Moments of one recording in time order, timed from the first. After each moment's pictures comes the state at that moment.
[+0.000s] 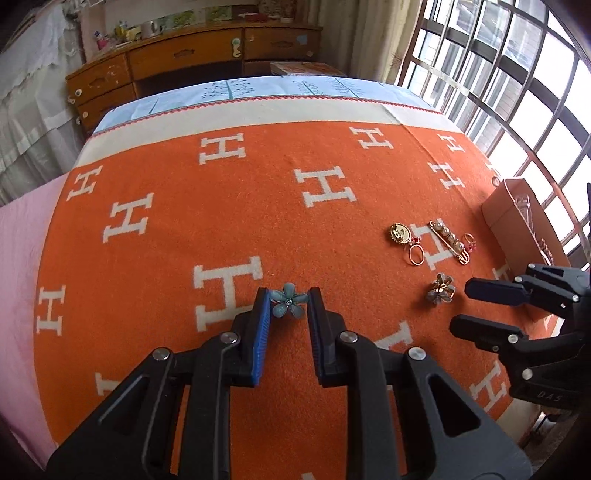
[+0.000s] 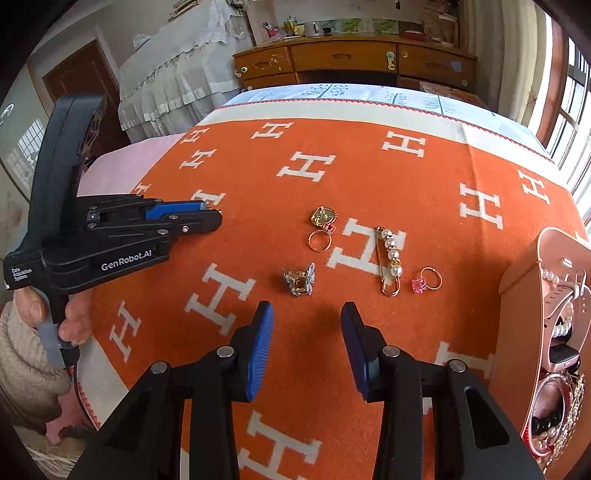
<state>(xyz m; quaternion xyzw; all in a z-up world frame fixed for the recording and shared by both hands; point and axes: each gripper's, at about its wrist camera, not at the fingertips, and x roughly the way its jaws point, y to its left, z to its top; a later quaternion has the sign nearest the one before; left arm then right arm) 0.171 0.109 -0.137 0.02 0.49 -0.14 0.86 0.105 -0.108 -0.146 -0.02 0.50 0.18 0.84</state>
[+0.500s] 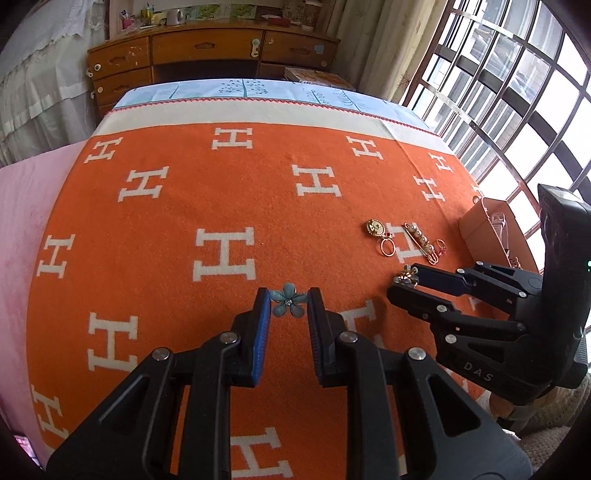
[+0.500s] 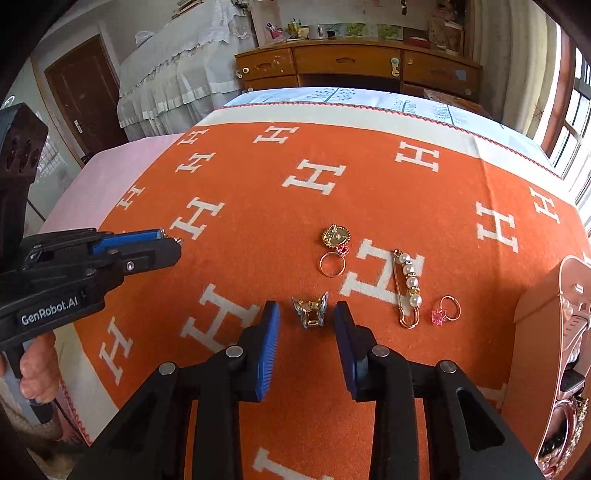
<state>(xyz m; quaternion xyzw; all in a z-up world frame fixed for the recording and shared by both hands) 0.131 0.115 -0.119 -0.04 0.49 -0.13 0.86 0.124 -0.088 -0.154 -0.03 0.49 0.18 0.85</state>
